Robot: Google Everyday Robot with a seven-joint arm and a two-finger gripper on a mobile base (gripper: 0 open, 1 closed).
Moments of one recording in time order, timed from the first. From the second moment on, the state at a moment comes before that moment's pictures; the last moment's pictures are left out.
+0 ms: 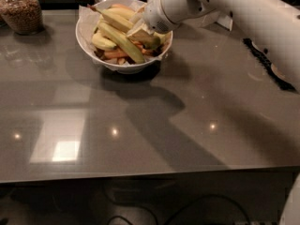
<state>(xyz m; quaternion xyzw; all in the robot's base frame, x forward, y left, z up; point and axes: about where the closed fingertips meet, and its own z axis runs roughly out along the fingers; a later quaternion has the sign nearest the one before) 0.703 0.037 0.946 -0.64 0.62 0.07 0.45</state>
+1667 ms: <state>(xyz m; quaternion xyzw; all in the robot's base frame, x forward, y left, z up) 0.668 -0.007 1.033 -0.65 0.59 0.03 0.48</state>
